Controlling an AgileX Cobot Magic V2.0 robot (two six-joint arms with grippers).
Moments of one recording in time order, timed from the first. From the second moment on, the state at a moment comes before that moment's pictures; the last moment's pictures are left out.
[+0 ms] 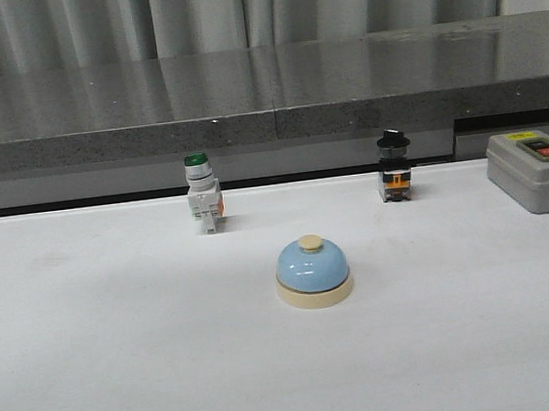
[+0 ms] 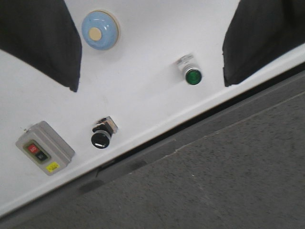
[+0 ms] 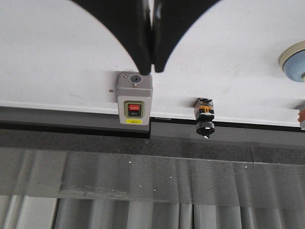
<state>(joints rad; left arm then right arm) -0.42 1.49 -1.54 -0.22 0.79 0.13 0.08 -0.01 0.03 -0.03 0.10 0.01</state>
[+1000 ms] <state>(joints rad) -0.11 0.33 -0.59 -0.22 0.53 0.10 0.08 -0.01 0.03 -0.03 0.10 0.01</state>
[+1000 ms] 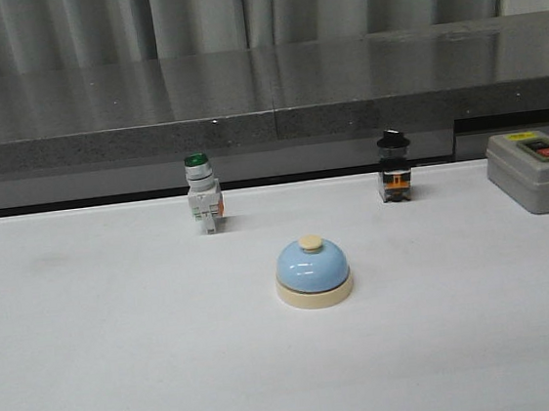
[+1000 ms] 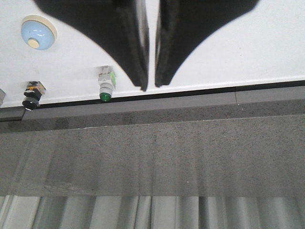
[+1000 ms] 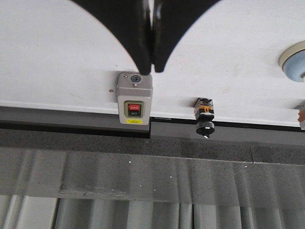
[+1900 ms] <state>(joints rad) -0.11 0.30 -0.48 -0.18 0.42 0.10 0.08 -0.01 0.03 -0.03 0.10 0.01</state>
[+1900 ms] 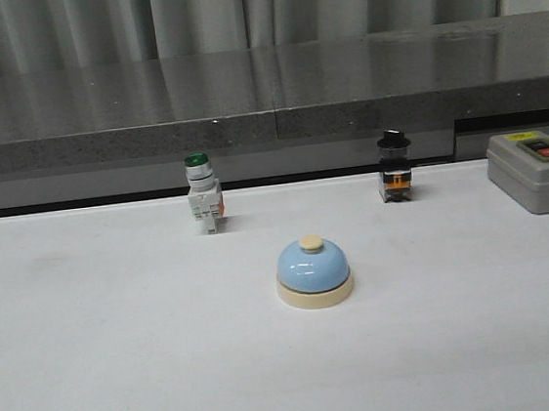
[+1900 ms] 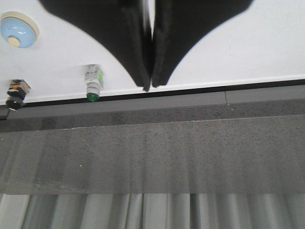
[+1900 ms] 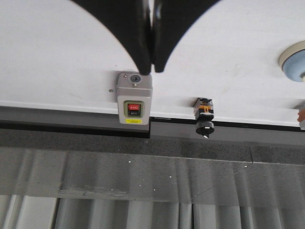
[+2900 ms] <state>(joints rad) -0.11 0.00 0.00 0.14 0.04 -0.22 0.08 -0.01 0.03 -0.03 0.10 0.01</state>
